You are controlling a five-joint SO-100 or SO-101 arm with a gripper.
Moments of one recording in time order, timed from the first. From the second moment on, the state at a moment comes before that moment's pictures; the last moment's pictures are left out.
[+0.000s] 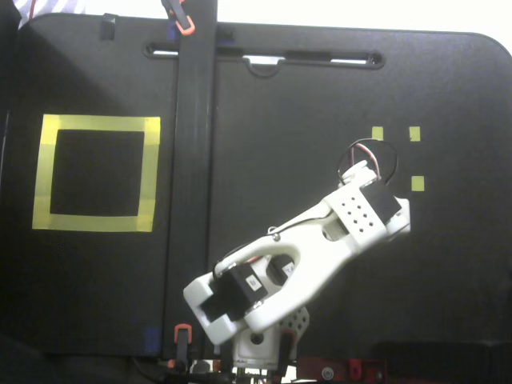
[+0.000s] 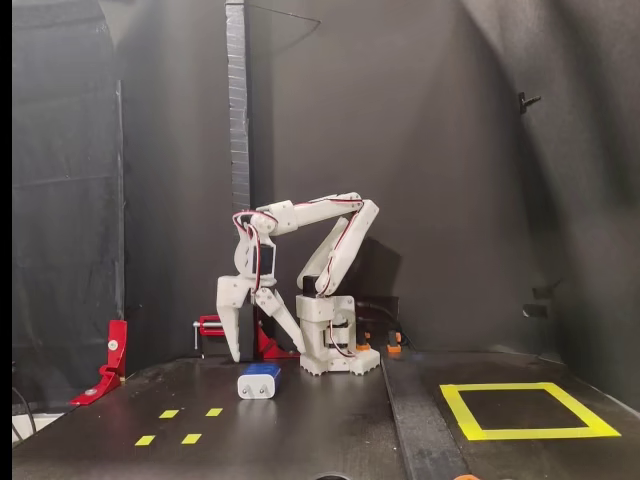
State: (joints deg) arm 53.3 128.8 143.9 65.9 -147.3
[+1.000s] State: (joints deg) arm 53.6 124.3 154.6 47.4 -144.6
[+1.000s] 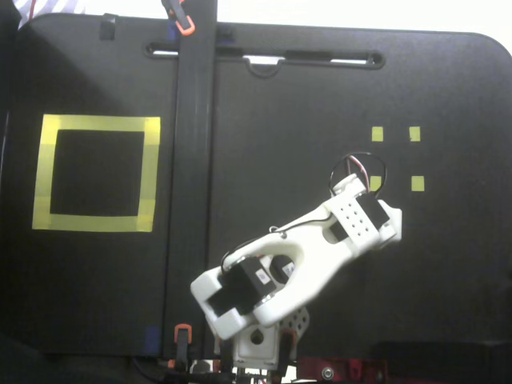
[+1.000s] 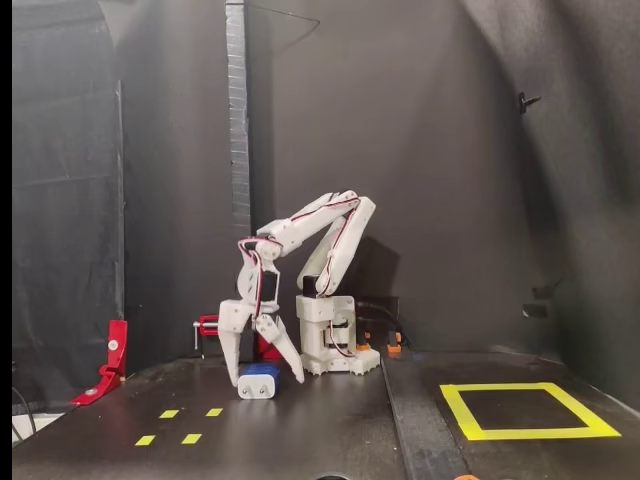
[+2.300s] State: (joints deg) arm 53.5 129.1 160.8 45.6 -143.9
